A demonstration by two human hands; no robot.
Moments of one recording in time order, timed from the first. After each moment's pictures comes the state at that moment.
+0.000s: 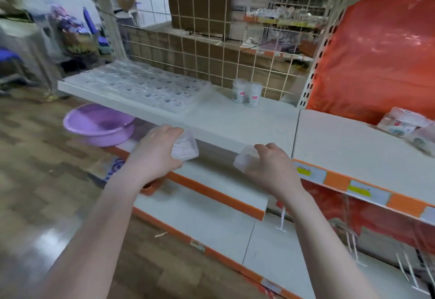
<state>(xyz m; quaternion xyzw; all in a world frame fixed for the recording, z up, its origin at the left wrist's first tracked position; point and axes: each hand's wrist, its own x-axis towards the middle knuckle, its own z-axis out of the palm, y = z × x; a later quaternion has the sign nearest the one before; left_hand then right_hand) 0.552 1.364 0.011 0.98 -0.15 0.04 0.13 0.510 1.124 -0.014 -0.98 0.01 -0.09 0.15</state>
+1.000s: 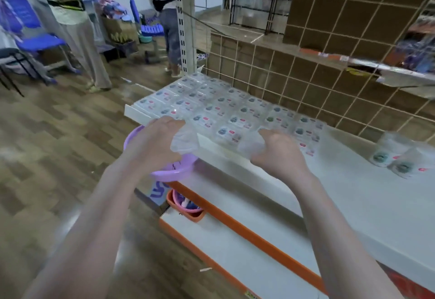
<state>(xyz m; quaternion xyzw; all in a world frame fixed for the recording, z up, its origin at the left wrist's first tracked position) 0.802 1.645 0.025 0.99 -0.08 0.02 0.12 0.814 1.399 0.010 -0.99 -0.03 -0.02 0.16</state>
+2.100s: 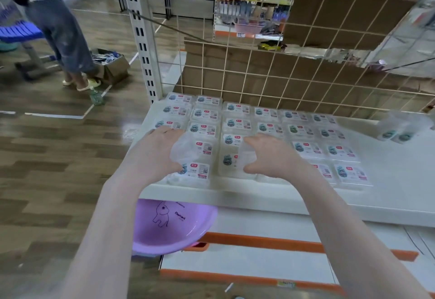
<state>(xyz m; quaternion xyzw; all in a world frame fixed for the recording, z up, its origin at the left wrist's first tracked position) 1.026 1.760 0.002 0.94 -0.31 -0.05 0.16 0.940 1.531 0.001 -0.99 0.10 0.09 0.07</state>
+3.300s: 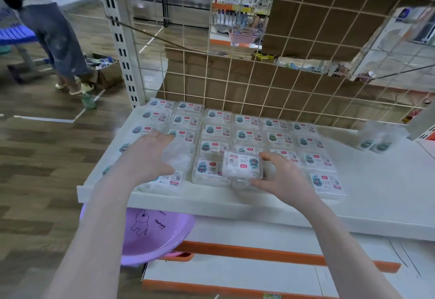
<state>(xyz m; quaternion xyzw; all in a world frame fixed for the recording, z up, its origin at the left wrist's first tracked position) 1.027 1.722 -0.006 0.94 -0.27 -0.09 0.17 0.883 1.467 -0.031 -0.95 0.16 -0.06 0.25</state>
